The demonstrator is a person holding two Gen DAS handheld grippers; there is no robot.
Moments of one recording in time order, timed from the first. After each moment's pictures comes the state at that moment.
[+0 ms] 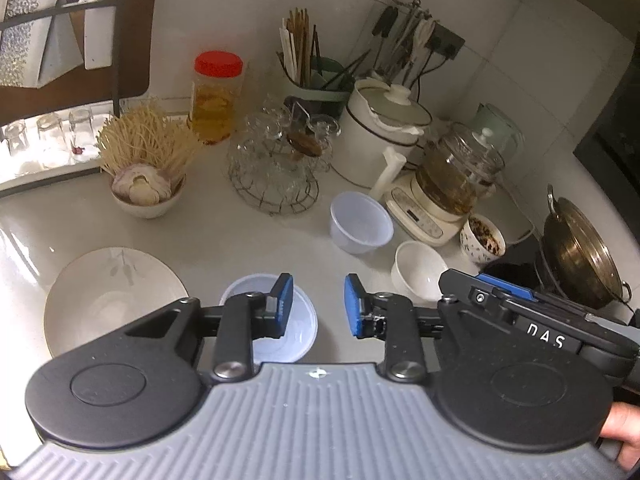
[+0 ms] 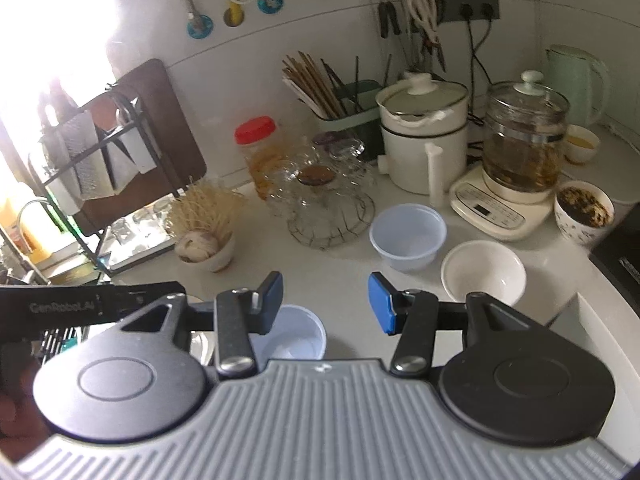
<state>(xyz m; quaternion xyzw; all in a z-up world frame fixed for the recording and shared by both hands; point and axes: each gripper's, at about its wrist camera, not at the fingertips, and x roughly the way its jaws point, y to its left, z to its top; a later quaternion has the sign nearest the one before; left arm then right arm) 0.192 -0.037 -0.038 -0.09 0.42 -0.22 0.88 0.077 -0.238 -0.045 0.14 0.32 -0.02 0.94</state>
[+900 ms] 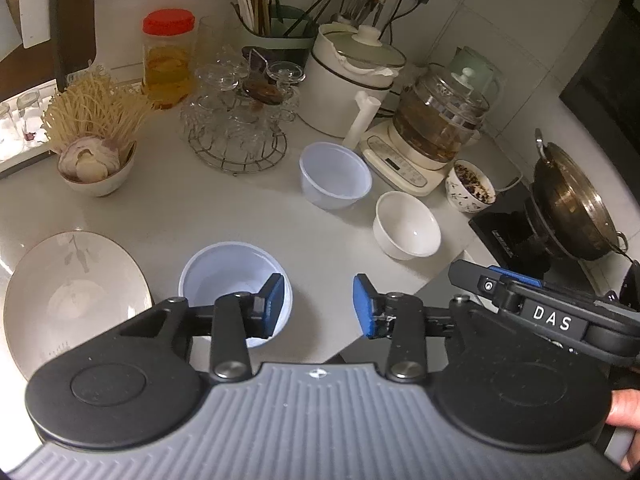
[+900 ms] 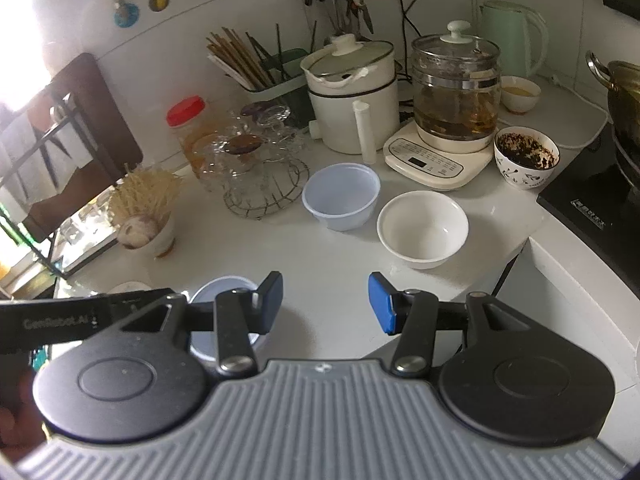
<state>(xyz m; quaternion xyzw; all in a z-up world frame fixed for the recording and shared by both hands) 0.211 -0.079 -0.074 -0.05 0.46 -0.26 0.85 0.076 -0.270 -0.070 0.17 0.36 -0.10 0.91</state>
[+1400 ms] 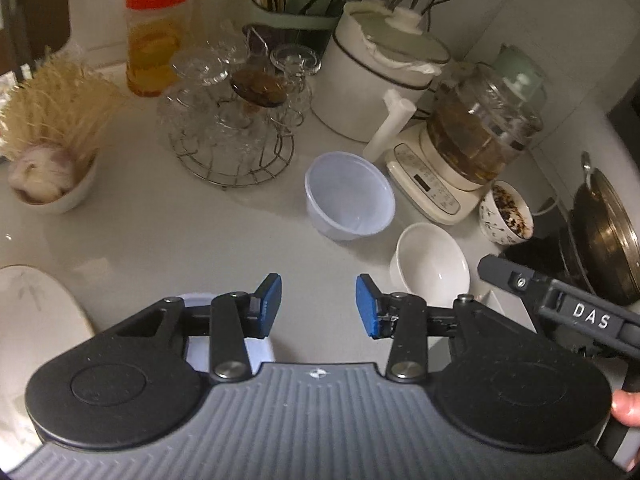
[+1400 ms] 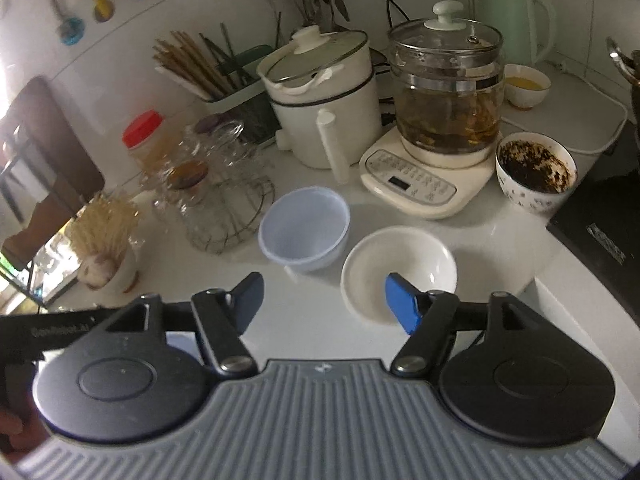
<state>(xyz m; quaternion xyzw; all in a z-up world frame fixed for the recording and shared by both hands) 0.307 -0.151 -0.110 -0.07 0.51 -0.22 0.83 0.158 -0.358 -0.094 0.18 0.38 -0.09 0.90</state>
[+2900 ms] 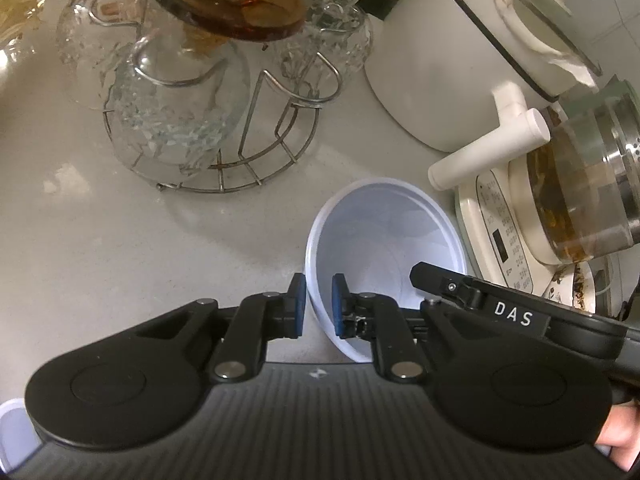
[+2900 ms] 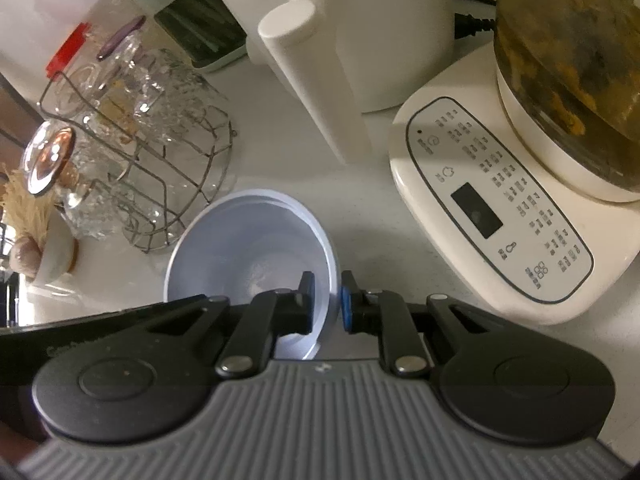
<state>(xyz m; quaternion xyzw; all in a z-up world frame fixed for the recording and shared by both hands) 0.440 -0.231 -0.230 -0.15 0.58 -0.13 0.79 0.345 -0.417 -0.221 0.18 0.53 0.04 0.83</state>
